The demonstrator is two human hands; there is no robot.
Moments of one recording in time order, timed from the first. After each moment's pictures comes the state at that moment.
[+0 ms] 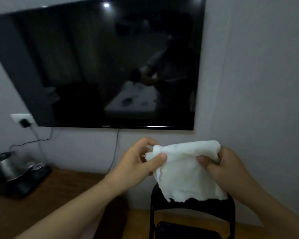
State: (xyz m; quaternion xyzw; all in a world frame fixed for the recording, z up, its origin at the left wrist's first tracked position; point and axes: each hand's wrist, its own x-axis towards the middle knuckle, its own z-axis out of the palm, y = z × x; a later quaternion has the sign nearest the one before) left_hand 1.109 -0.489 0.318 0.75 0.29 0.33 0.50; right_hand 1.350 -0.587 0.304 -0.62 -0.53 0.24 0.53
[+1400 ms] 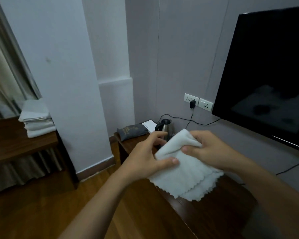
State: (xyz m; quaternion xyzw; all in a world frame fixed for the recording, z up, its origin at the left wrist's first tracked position) left_hand 0.465 -0.545 0.332 0.65 0.61 0.42 0.18; right_hand 0.680 -0.452 0.390 -0.32 -0.84 0.38 0.21
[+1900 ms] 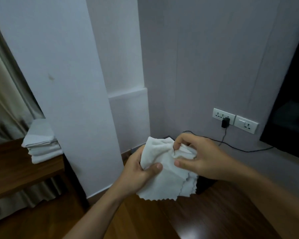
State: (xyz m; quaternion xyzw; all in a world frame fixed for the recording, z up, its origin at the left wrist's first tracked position) left_hand 0.295 -0.388 0.314 0.57 0.54 0.55 0.28; right_hand 0.503 -0.263 0.374 -0.20 -0.91 0.29 0.22
